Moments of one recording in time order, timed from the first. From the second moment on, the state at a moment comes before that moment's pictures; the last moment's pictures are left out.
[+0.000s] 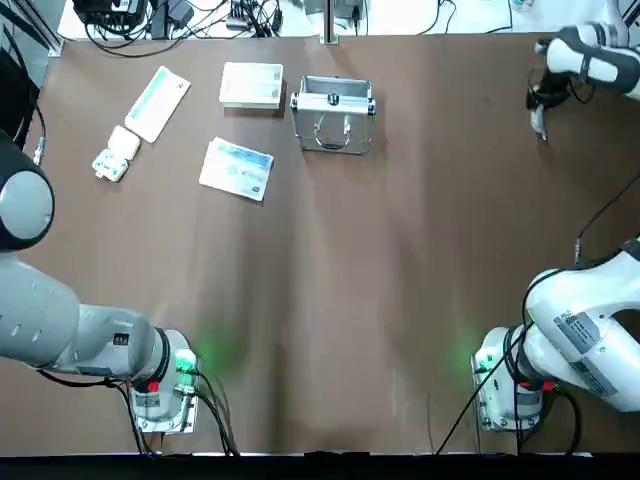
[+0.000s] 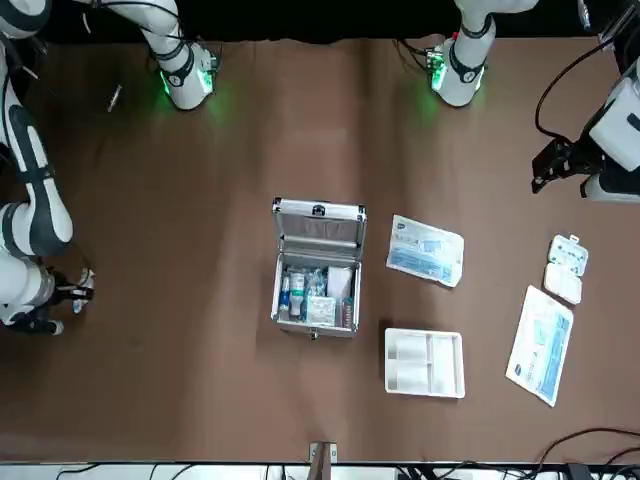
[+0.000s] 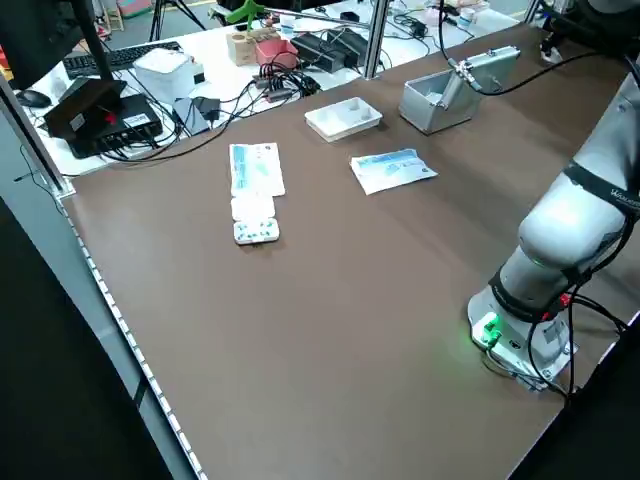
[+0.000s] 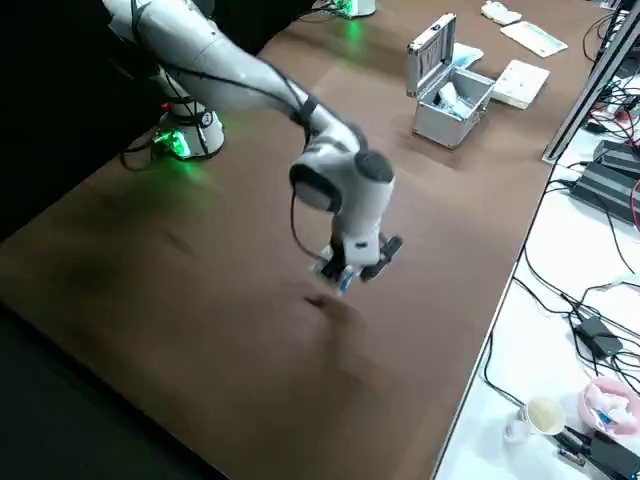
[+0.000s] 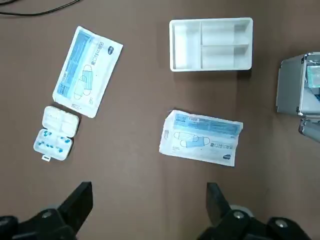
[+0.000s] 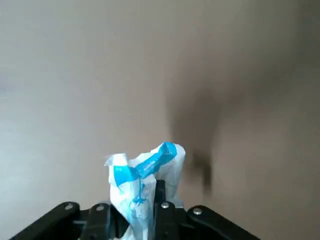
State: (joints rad) left arm -0.07 0.05 -0.05 -1.47 0.01 1.57 -0.03; right arm -0.83 0.82 0.69 -1.53 -0.68 2.02 0.19
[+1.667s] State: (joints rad) left arm -0.07 0.05 -0.05 -1.47 0.01 1.57 -0.03; right arm 0.06 0.82 0.72 -1.35 -0.55 2.31 1.46
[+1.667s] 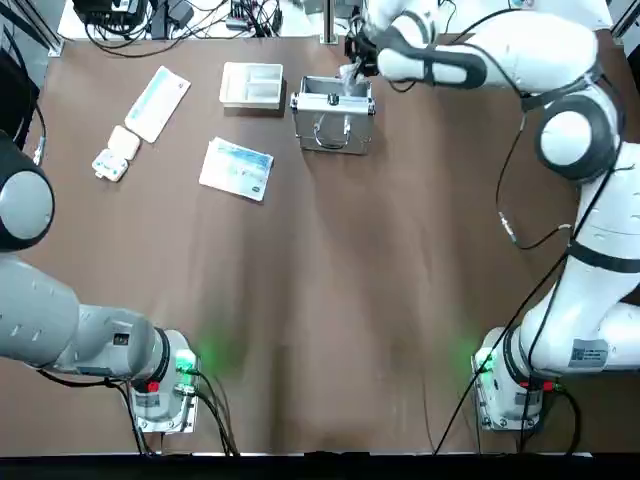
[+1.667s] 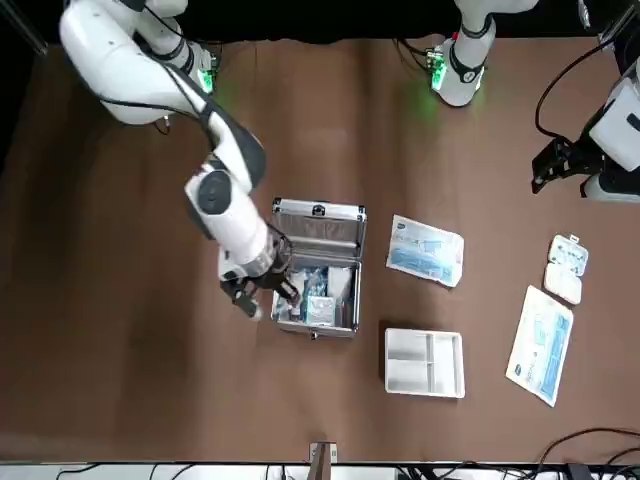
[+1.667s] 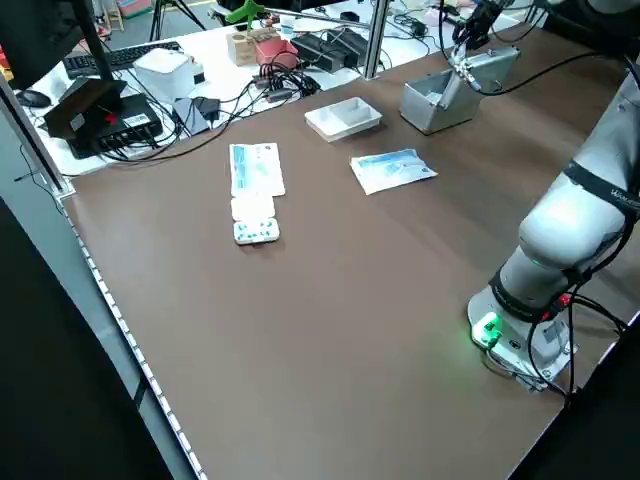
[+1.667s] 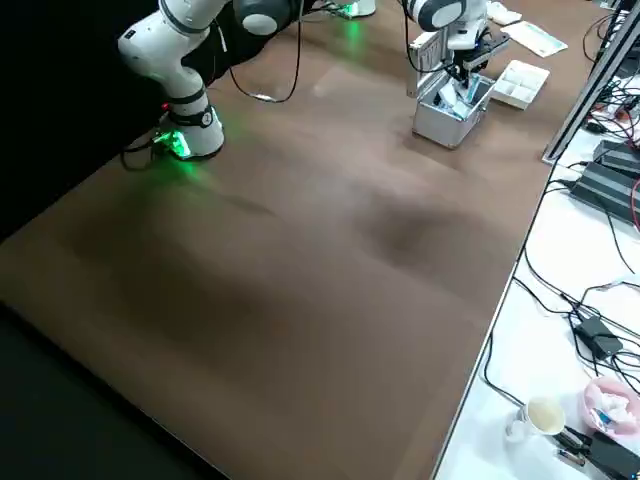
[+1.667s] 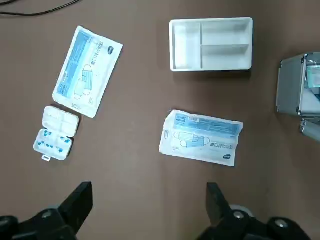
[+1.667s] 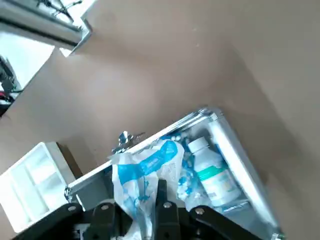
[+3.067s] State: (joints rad) left arm -0.08 0.07 -0.05 -1.47 0.01 1.58 -0.03; right arm 0.21 0.88 0.63 -1.25 -0.51 2.32 1.46
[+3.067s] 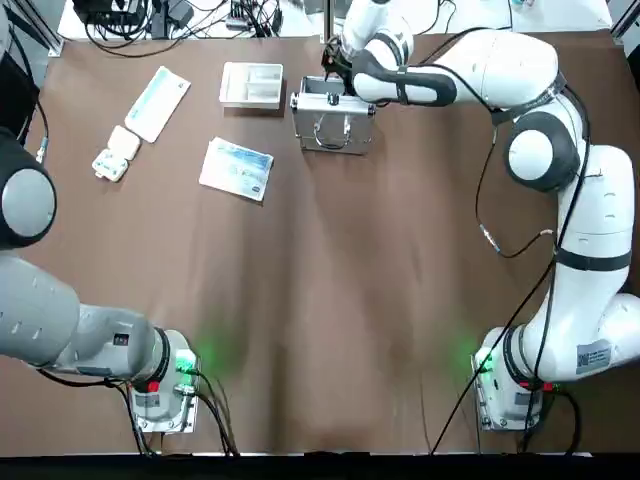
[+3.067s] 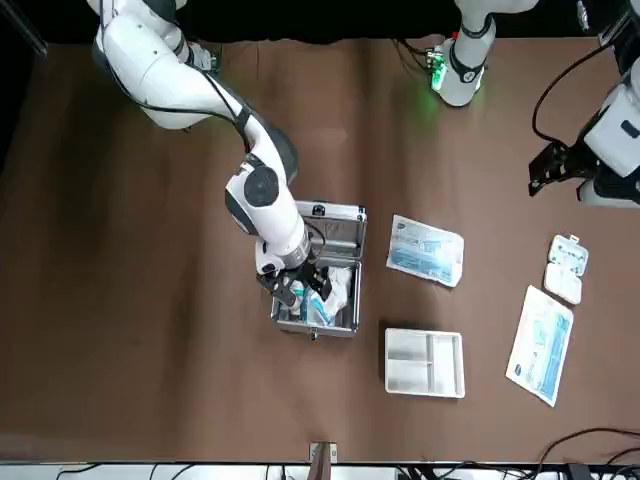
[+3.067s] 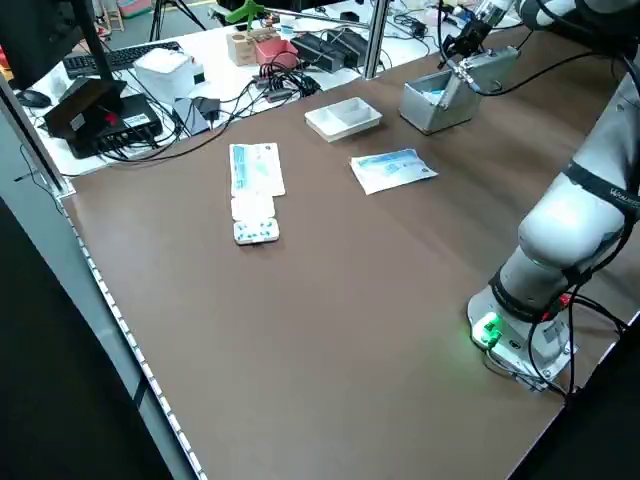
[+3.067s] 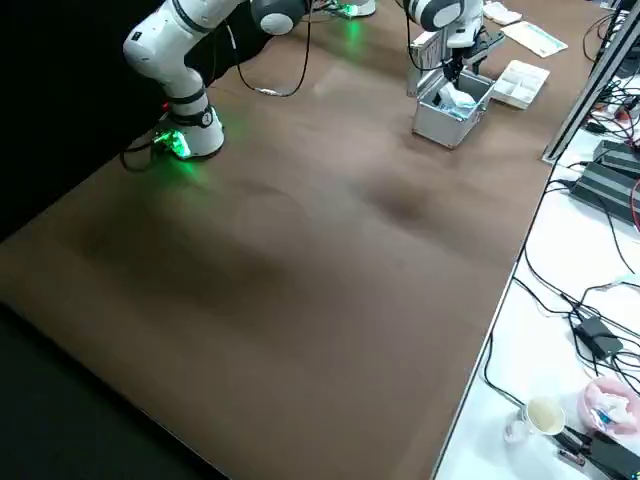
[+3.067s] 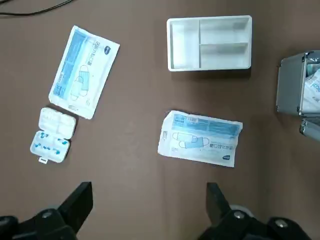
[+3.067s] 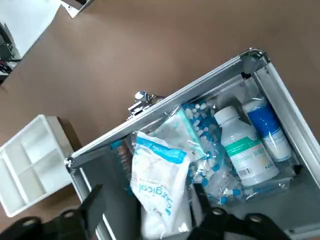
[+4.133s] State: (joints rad) left arm -0.14 0.40 -0.06 -1.46 0.01 1.99 -0.19; right arm -0.62 0.80 1.18 -1.20 -0.49 1.67 0.85
